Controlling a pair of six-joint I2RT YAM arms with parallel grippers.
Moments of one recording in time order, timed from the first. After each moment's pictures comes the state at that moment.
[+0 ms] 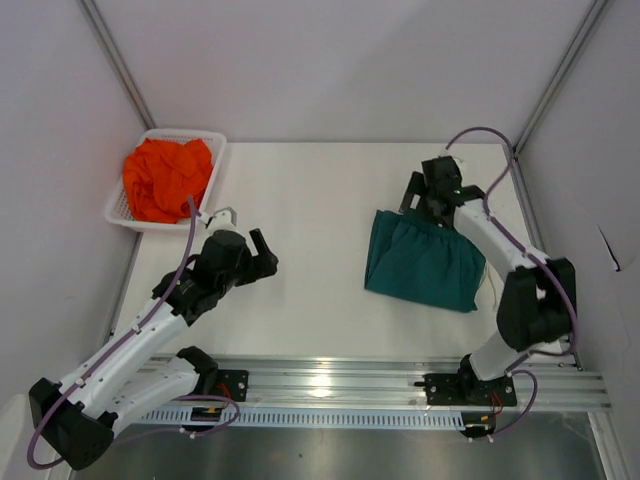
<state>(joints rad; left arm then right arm) -0.58 0.85 0.76 -0.60 -0.28 -0.72 0.27 1.50 1.21 -0.59 0.27 0.57</state>
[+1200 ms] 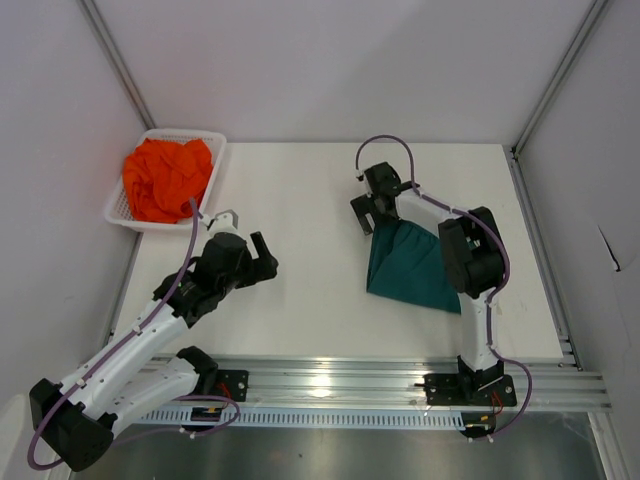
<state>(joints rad) -0.58 0.84 0.73 -0.58 -0.28 -0.70 0.45 2.11 1.55 -0.46 0.18 -0.07</state>
